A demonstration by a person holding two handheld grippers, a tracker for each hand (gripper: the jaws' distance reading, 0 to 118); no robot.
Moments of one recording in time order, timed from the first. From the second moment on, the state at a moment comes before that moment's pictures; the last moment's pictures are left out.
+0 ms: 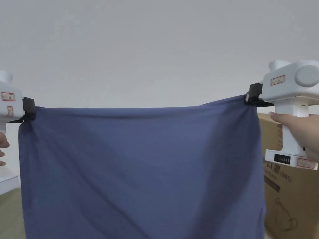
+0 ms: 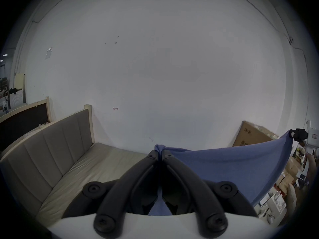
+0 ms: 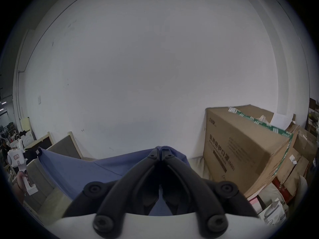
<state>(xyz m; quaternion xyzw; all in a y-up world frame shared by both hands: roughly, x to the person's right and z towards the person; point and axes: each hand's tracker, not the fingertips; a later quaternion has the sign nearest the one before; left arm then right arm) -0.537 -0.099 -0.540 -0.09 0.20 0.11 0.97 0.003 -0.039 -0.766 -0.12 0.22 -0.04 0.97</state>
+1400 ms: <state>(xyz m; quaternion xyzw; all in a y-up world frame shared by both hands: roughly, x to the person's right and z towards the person) -0.398 -0.477 -0.130 -0.43 0.09 0.13 0.89 0.218 -0.489 -0.366 -0.51 0.23 -0.02 0.83</state>
